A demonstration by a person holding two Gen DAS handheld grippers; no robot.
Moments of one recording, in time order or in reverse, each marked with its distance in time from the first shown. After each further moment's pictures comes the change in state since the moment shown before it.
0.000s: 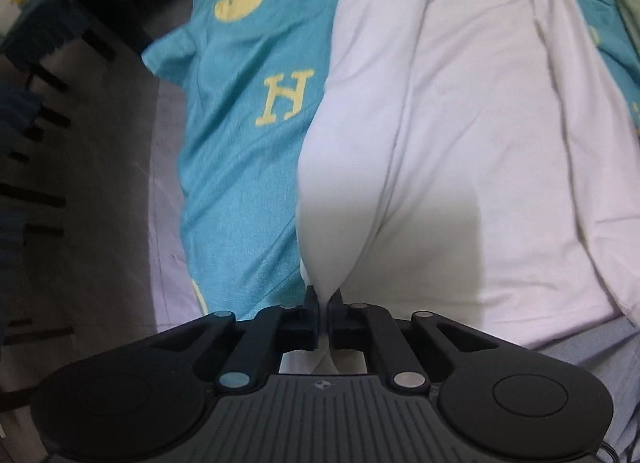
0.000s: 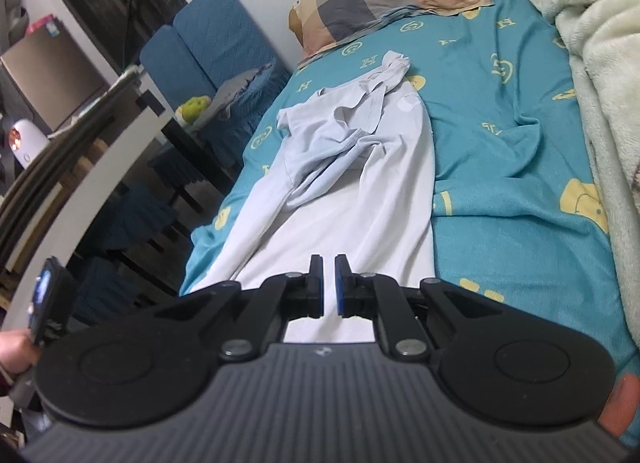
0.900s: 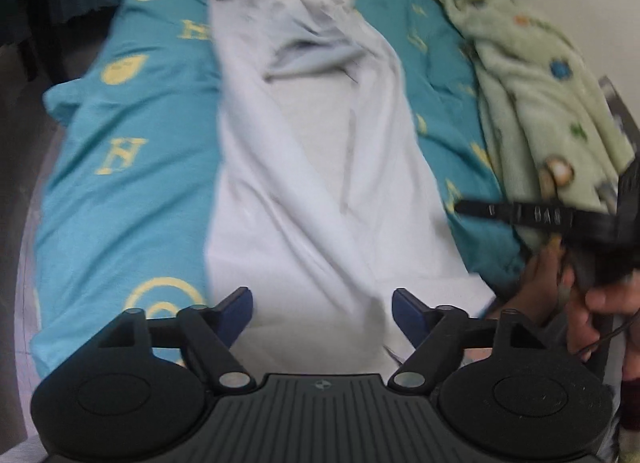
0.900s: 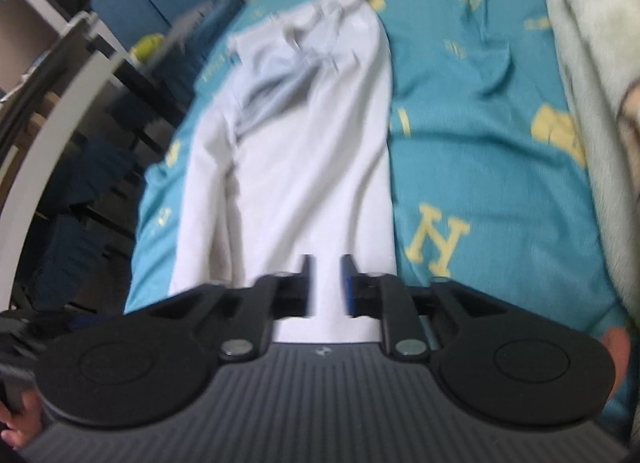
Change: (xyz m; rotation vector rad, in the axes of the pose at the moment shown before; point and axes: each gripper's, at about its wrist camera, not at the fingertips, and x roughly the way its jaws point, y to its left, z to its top) left arm -0.042 -0.044 -0.032 -0.165 -0.283 -0.398; right arm 0.031 -0.018 -0.012 0.054 0.263 -0.131
